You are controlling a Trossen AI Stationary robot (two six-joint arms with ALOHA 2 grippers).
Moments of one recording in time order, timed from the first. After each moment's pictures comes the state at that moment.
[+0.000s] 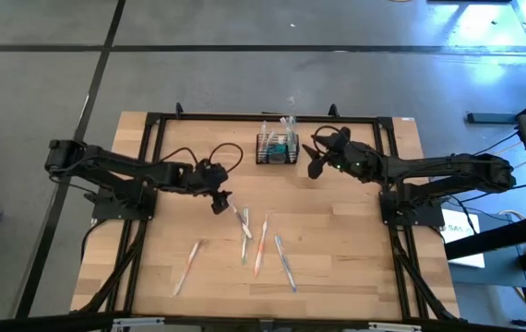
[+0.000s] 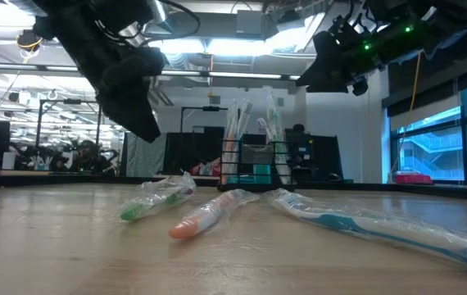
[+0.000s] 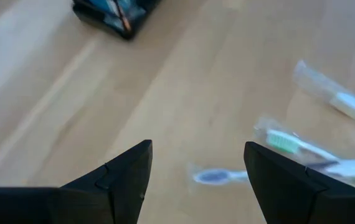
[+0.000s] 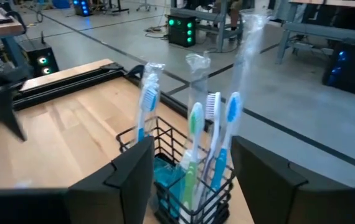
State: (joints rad) left arm -0.01 1.26 0.66 -0.30 -0.30 -0.42; right arm -0.16 1.13 0.54 0.32 0.49 0.17
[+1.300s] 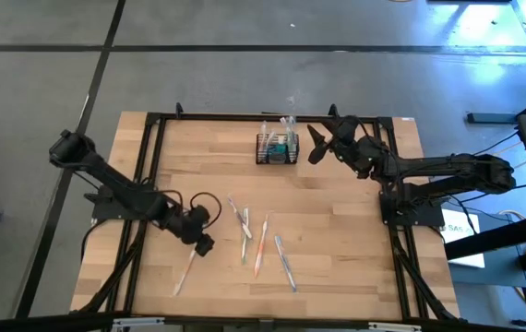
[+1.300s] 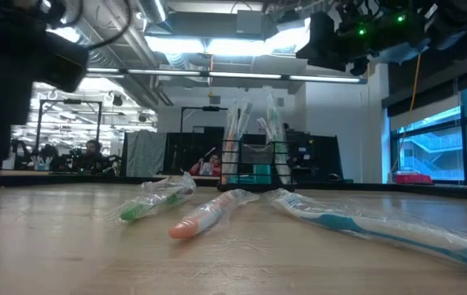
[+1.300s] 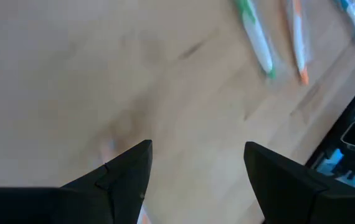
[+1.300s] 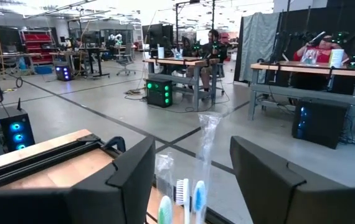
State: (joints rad) left arm -0.51 1.26 0.61 -0.35 -0.05 -1.45; right arm -0.20 1.13 0.54 0.63 0.59 0.01
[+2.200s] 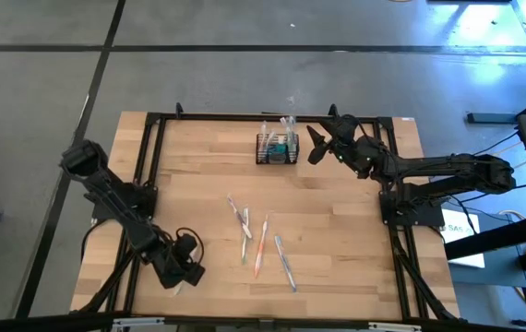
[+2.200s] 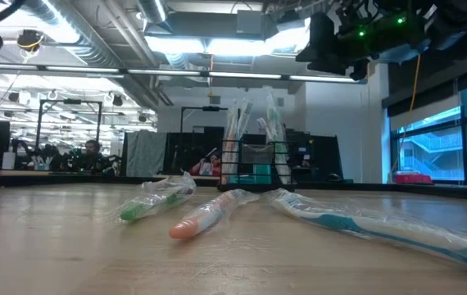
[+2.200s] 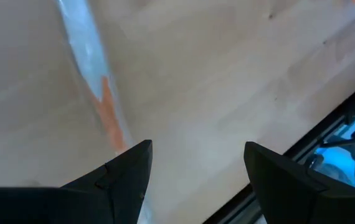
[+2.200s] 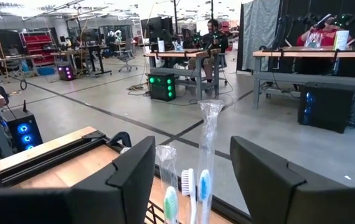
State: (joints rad) left arm -0.86 1.46 0.73 -0.35 -0.16 -1.93; right arm -0.20 1.13 0.54 0.59 0.58 0.10
